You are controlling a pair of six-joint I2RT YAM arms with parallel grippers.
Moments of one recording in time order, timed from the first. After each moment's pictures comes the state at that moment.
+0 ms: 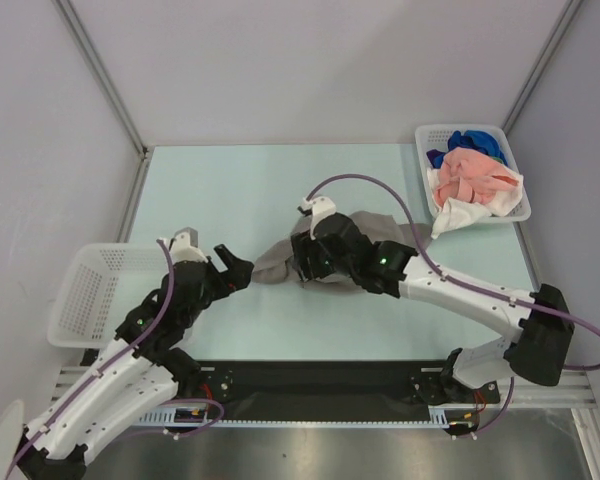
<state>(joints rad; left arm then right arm) -0.64 0.55 0.59 -0.50 -0.33 -0.77 1.04 1.43 1.20 -0.39 0.19 0.40</state>
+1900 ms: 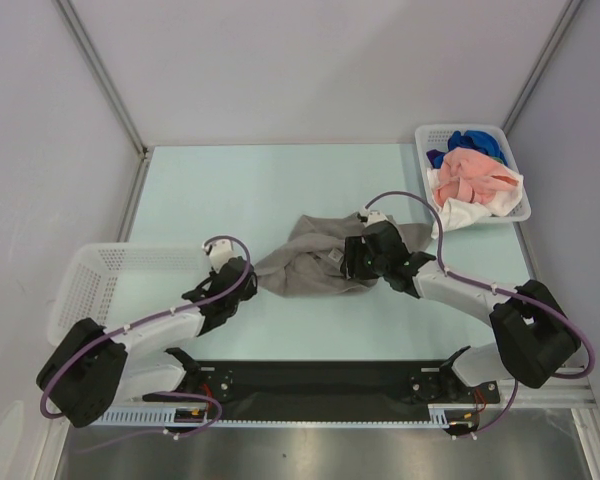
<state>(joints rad) -0.65 1.14 0.37 -0.03 -0.50 -0.78 0.65 1.40 0.75 -0.10 0.06 0.48</state>
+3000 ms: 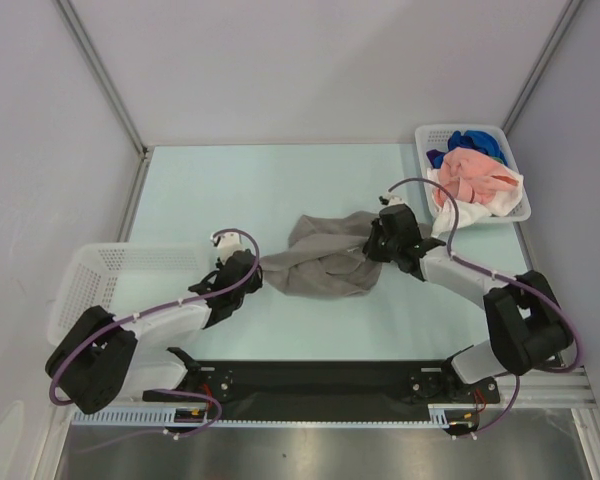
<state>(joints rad) -0.65 1.22 0.44 0.04 -0.51 -0.70 0.49 1.48 0.80 -0.06 0.04 0.51</state>
